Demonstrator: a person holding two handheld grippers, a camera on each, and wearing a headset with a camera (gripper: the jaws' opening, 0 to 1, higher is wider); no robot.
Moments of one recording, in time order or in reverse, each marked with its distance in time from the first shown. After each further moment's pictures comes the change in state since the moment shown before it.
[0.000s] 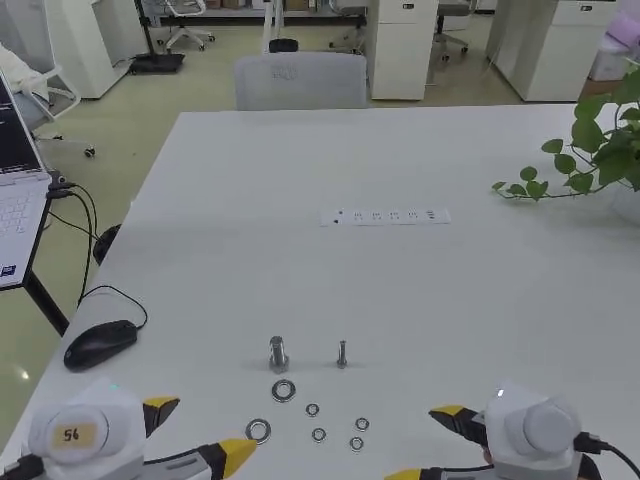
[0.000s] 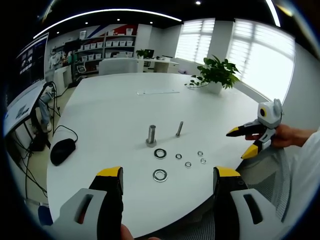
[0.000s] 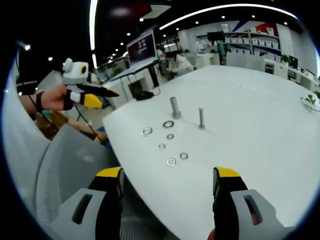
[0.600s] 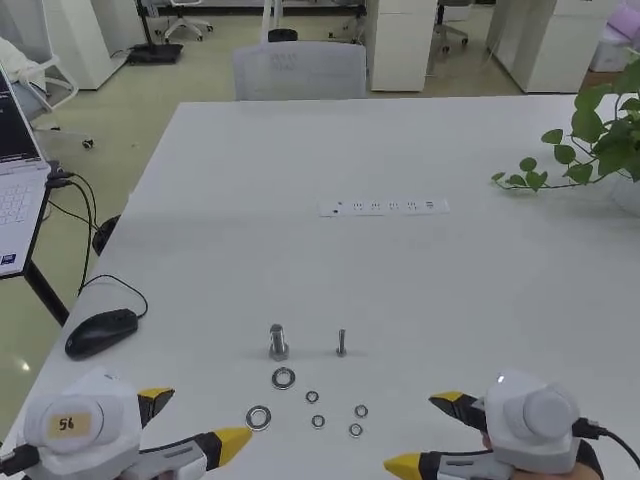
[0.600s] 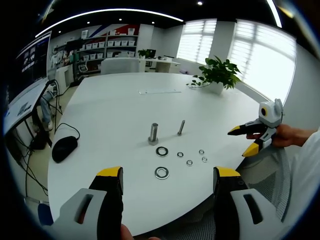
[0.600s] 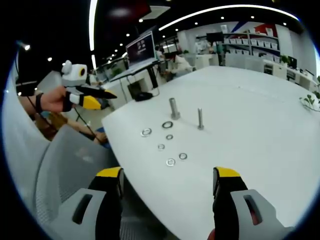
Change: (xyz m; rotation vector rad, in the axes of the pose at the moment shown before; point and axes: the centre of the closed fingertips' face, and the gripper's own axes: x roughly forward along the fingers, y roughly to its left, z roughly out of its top) left arm -0.005 0.003 -0.005 -0.009 0.000 0.010; right arm -0.001 -0.001 0.000 0.002 -0.007 -0.009
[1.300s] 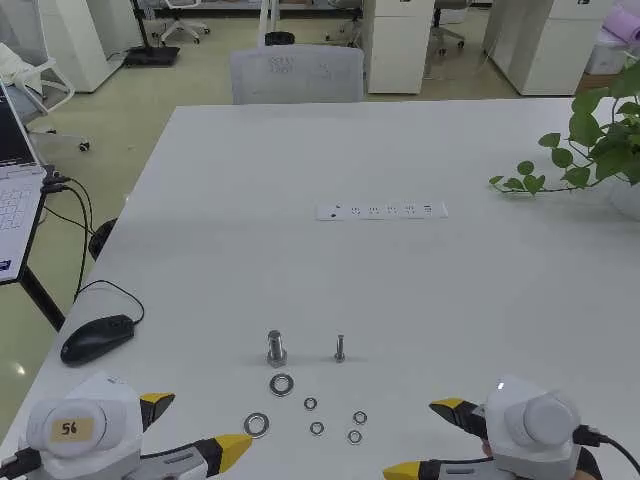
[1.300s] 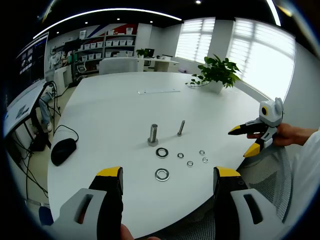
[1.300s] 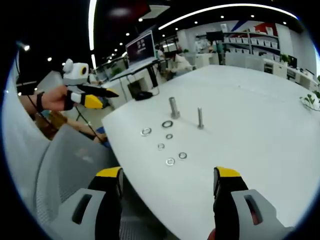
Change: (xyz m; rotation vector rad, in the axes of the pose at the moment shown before) left arm 0.000 0.001 0.000 0.001 0.001 0.004; right arm -0.001 -0.001 0.000 0.001 -0.002 -0.003
